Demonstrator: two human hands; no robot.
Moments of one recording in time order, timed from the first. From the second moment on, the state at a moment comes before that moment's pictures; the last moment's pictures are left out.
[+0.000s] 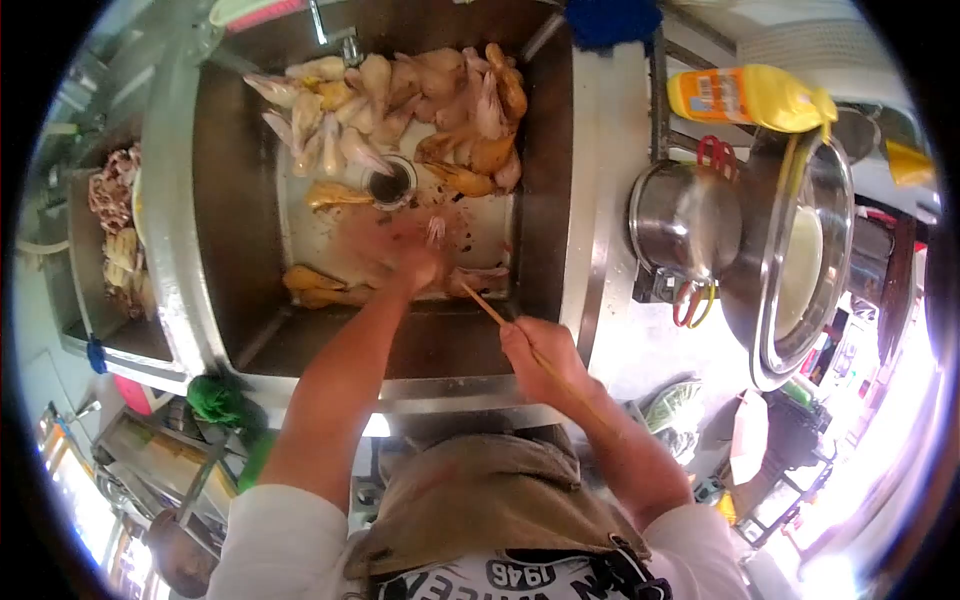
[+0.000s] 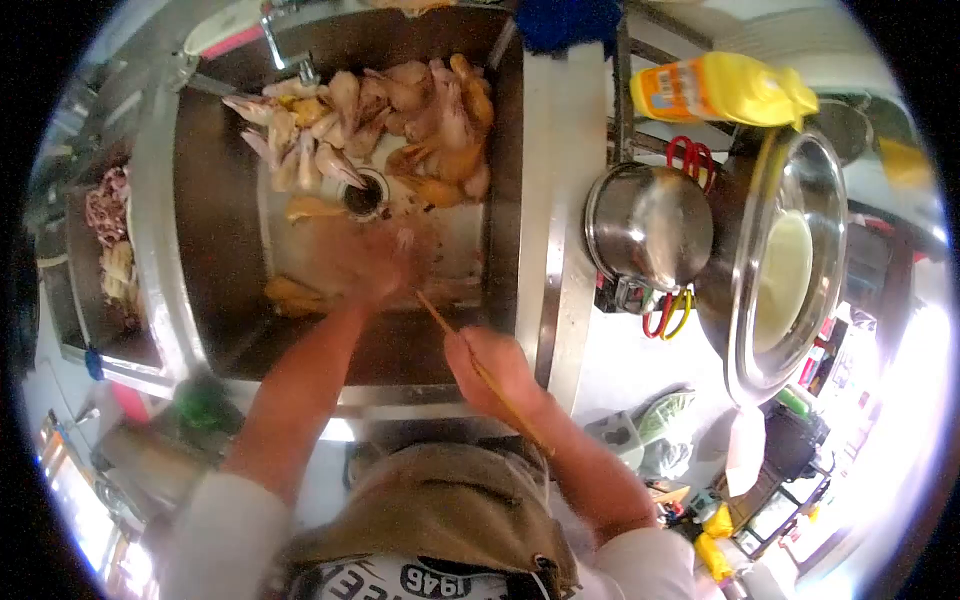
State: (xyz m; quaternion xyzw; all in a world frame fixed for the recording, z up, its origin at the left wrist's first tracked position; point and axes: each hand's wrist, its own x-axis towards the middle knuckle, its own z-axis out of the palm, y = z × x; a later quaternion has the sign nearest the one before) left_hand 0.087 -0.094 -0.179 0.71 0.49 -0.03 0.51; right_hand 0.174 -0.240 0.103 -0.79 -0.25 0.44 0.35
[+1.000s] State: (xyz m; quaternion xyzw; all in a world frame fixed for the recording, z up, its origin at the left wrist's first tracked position) left_hand 0.038 -0.091 0.128 0.47 0.44 0.08 0.76; right_hand 0.176 -0.218 0.139 -0.60 -0.67 0.29 0.34
